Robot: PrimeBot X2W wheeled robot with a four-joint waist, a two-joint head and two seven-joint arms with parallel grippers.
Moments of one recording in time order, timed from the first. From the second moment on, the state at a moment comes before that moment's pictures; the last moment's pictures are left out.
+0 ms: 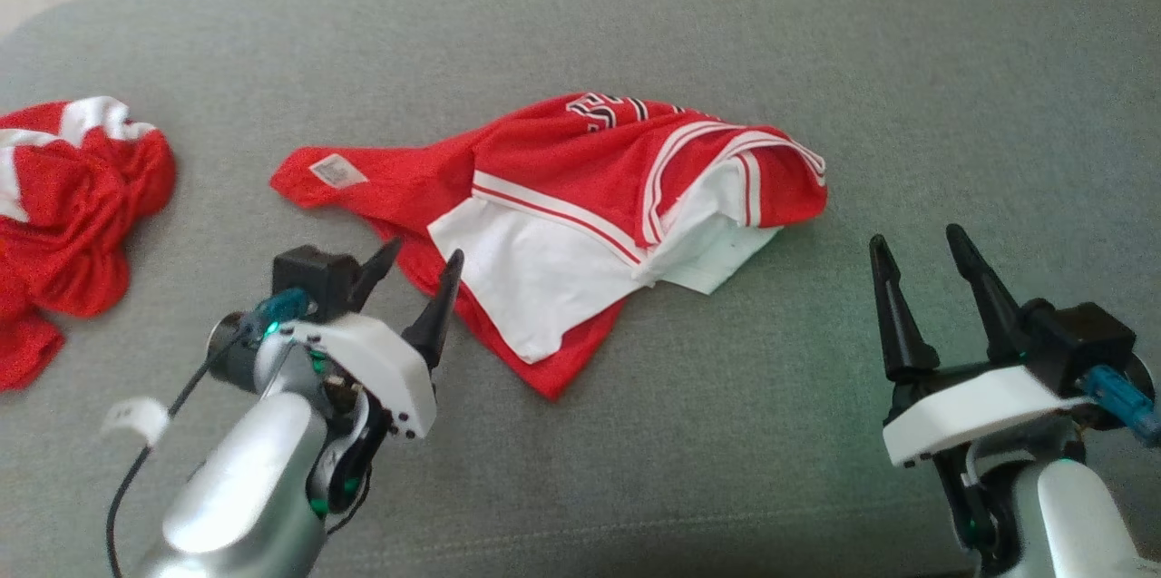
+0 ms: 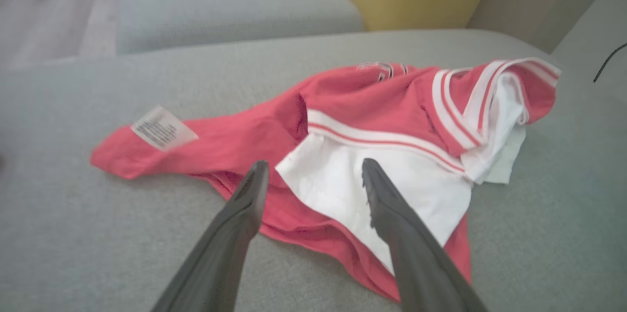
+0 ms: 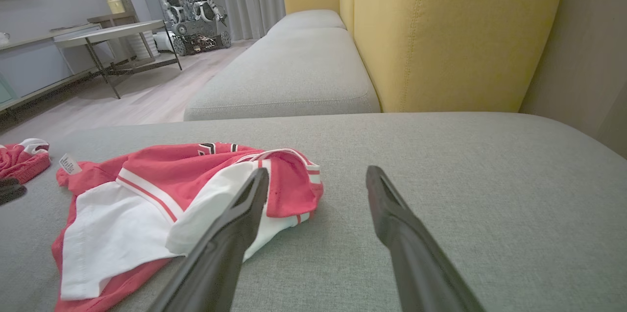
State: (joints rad) left arm -0.37 0.29 -0.59 0.36 -0.52 0.04 -0.06; right arm -0.03 -0.05 0.03 -0.02 0.12 0.13 0.05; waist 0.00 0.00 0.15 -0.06
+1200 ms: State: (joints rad) left arm -0.75 0.30 -0.62 0.36 -0.50 -0.08 -0.07; right arm -0.08 -0.05 0.01 0.00 0.17 0.13 0.00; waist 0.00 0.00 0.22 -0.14
